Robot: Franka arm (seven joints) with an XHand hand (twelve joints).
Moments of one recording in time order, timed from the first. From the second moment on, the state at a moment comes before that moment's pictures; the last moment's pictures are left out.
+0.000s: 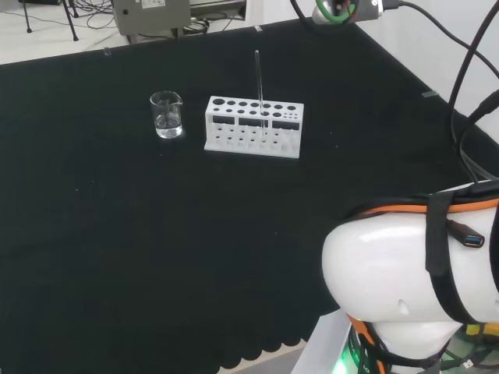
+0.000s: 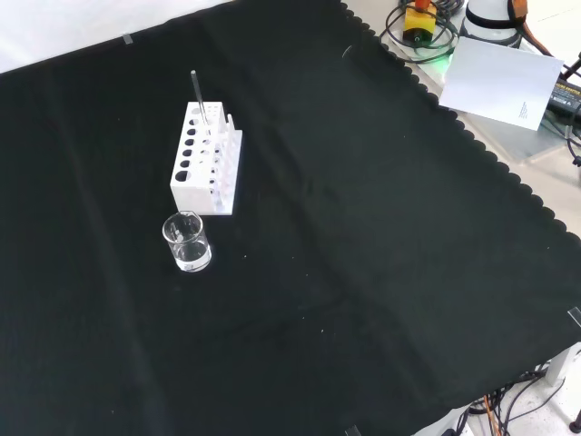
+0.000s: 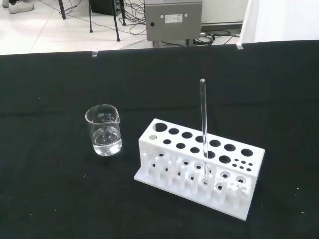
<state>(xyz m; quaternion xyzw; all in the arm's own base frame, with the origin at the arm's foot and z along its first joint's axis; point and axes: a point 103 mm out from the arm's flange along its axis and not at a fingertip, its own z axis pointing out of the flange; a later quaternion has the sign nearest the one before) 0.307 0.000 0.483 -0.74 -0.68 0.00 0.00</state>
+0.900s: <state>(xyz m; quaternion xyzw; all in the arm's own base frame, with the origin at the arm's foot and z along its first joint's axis) 0.318 -0.004 0.474 -0.73 -0.68 0.01 -0.01</state>
